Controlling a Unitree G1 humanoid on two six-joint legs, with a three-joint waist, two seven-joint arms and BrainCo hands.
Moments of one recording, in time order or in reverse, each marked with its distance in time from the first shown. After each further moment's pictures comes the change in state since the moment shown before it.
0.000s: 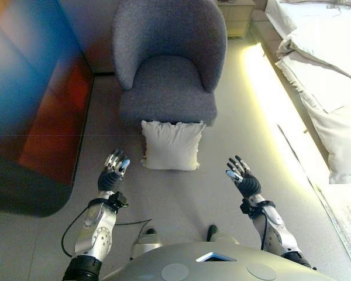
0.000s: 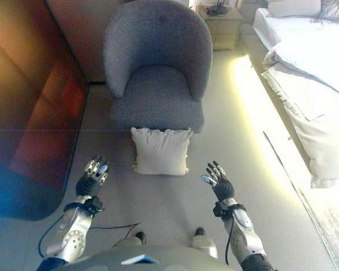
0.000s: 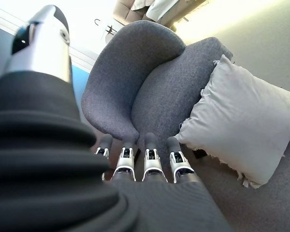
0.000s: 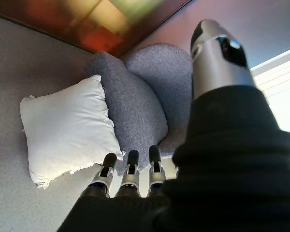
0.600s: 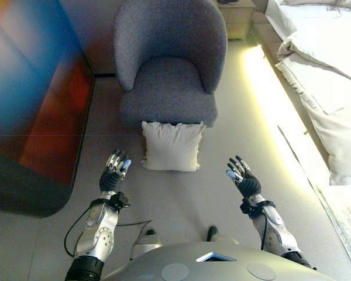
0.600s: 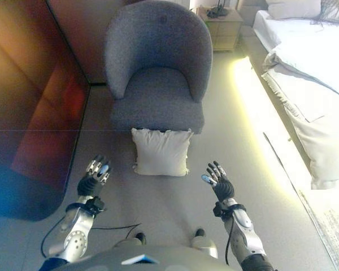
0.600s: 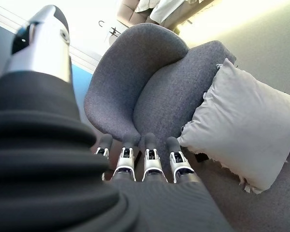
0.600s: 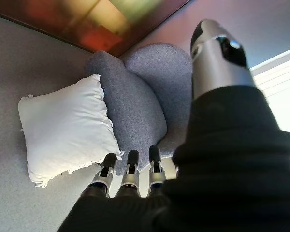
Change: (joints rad) left arm 0.000 -0.011 -0.003 0.000 0.000 -0.009 -0.006; right arm 0.001 0.000 0.000 0.000 0.000 0.000 -0.007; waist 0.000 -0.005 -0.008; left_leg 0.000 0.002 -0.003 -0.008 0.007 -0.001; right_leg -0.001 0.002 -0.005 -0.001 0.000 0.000
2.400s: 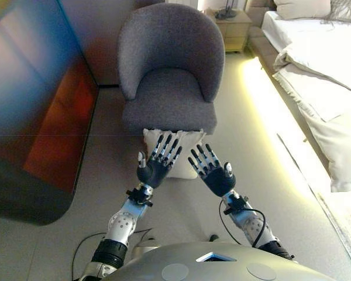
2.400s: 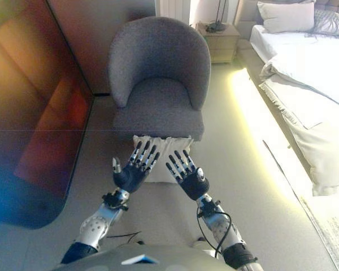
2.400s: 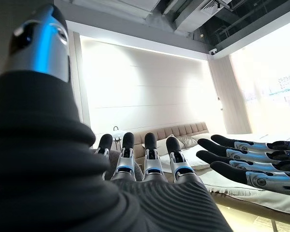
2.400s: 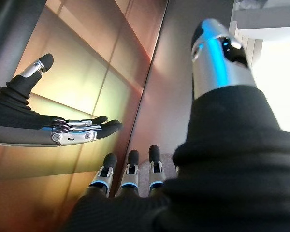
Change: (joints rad) left arm -0.128 -0.138 -0.107 0.060 -0.680 0.354 -0.572; right arm -0.093 0.129 0.065 0.055 0.629 0.289 0.559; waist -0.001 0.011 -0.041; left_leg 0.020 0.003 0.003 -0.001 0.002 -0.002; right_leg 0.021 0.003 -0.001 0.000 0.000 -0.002
